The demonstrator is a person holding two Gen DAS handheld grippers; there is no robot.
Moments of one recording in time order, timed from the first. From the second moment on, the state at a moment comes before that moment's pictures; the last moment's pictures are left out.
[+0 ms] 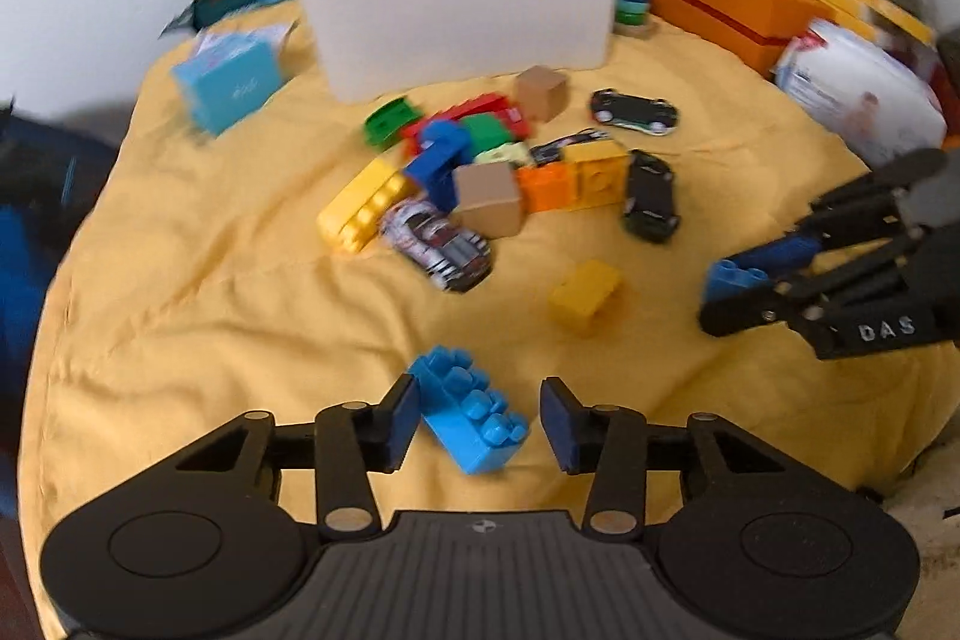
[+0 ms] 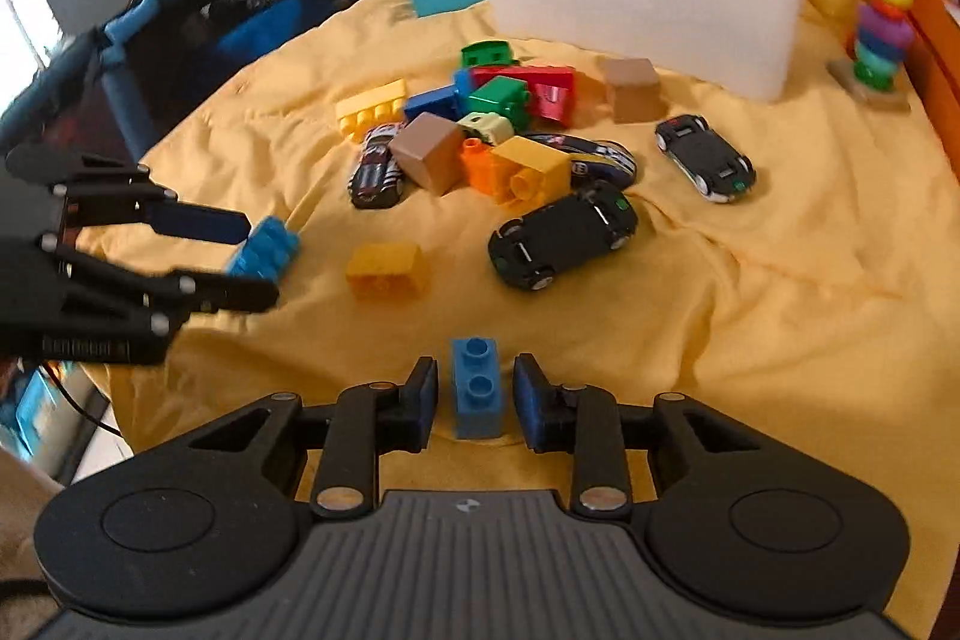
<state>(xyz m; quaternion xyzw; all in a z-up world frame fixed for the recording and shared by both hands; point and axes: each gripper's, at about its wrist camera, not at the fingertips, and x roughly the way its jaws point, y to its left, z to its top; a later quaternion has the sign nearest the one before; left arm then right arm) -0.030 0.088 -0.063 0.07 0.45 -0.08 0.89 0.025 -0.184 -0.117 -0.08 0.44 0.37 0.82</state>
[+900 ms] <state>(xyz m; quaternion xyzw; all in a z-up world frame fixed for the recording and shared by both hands) 0.004 0.107 0.029 0.00 0.33 -0.14 0.94 0.056 -0.188 -0.040 -0.11 0.31 0.33 0.88</state>
